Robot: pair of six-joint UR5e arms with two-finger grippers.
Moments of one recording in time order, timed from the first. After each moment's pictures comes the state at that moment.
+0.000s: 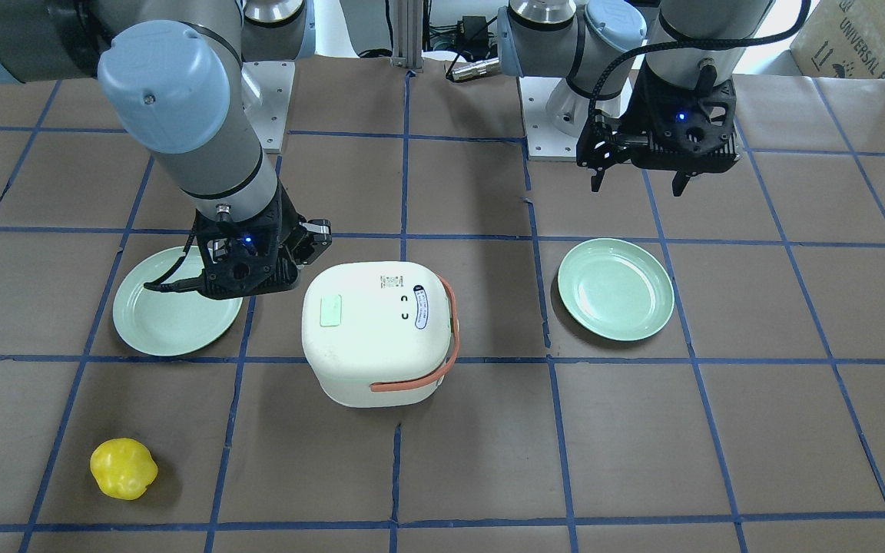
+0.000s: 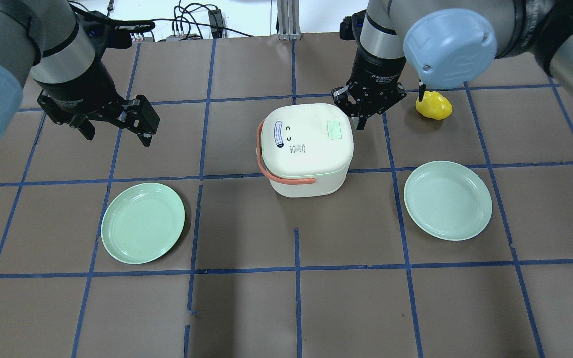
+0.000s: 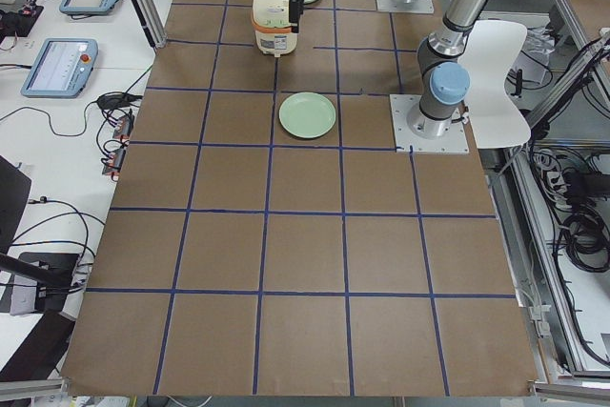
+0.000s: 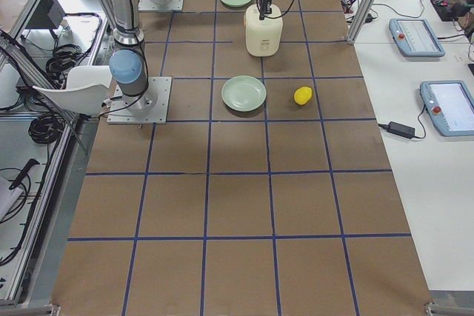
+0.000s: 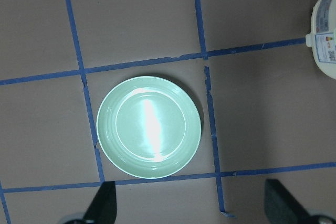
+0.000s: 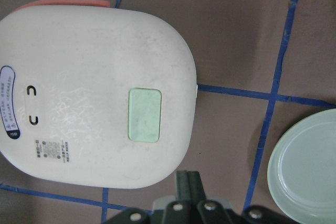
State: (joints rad) left arm -1.57 -1.52 -1.63 -1.57 1.67 0.13; right arm 1.73 -1.33 1.49 -1.66 -1.47 0.02
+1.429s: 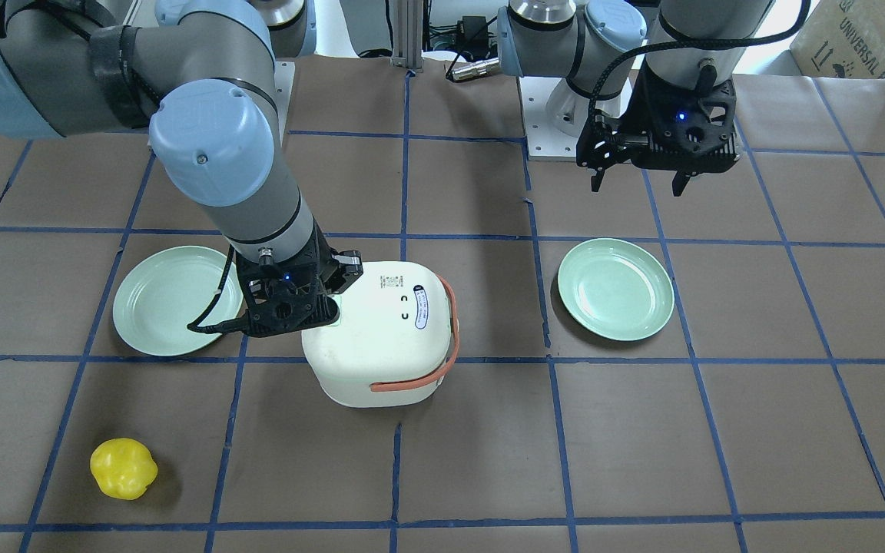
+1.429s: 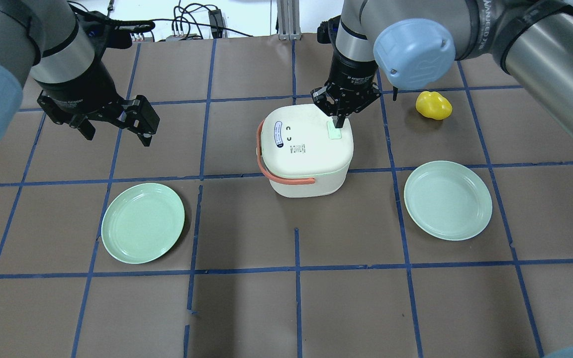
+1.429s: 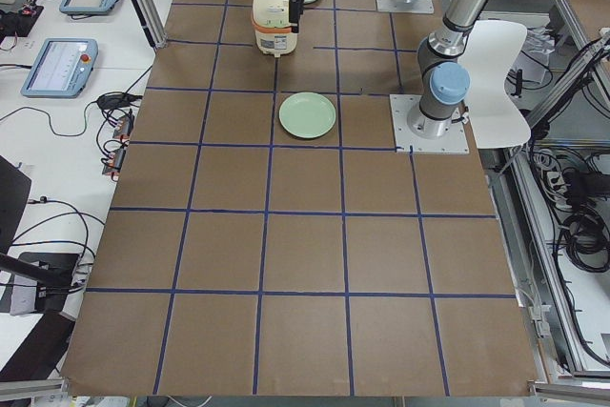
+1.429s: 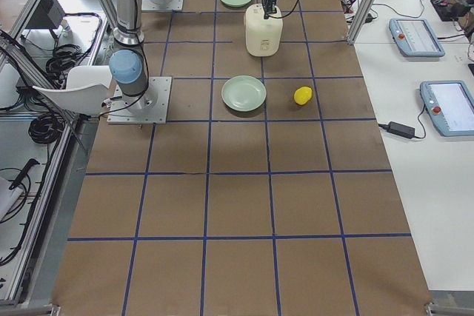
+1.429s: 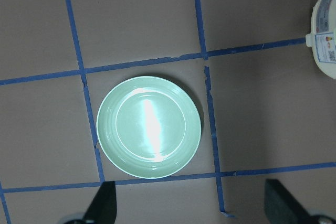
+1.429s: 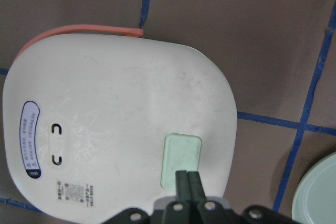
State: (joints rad) left arm -1.57 -1.52 -1.63 -1.57 1.67 0.13; right arm 1.77 -1.24 1.45 -1.71 -1.44 0.01
